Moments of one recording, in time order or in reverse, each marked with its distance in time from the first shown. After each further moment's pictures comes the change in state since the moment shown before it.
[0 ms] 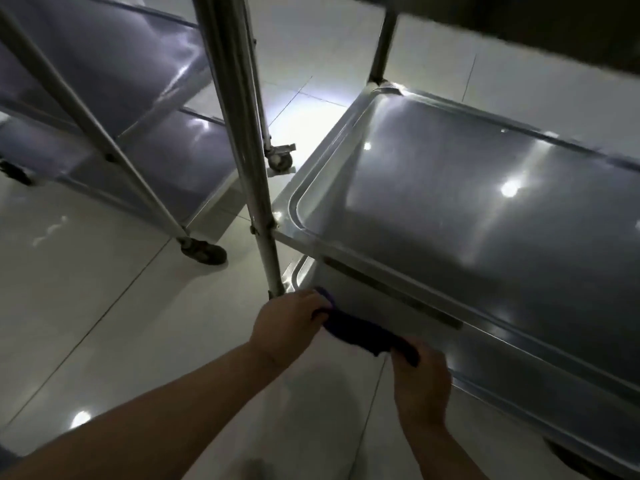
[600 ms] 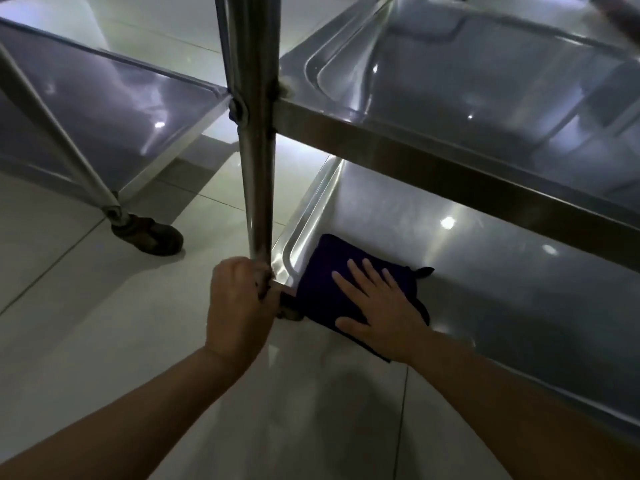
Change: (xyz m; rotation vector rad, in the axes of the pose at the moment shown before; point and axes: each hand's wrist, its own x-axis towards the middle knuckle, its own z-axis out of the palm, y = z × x) left_hand -0.010 -0.159 0.143 -0.093 0.418 -0.168; right_hand 0.101 0.075 0.159 -0.794 -0.525 -0.810
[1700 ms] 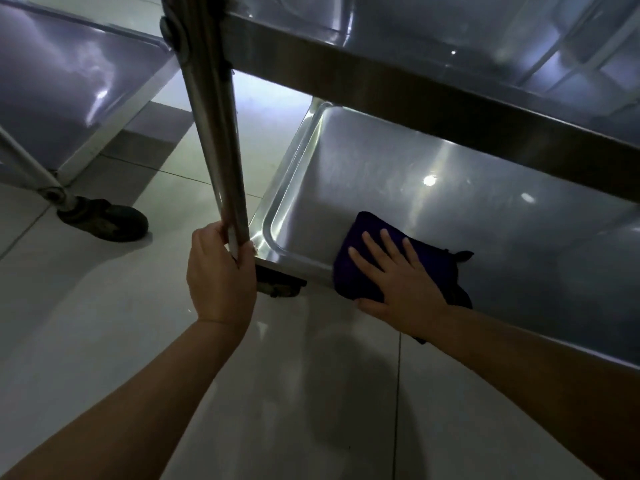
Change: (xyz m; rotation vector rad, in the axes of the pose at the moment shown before) left_hand 0.011 -0.011 0.028 -0.166 0.073 -0.289; right_hand -0.020 0.032 0.028 -0.186 -0.009 0.102
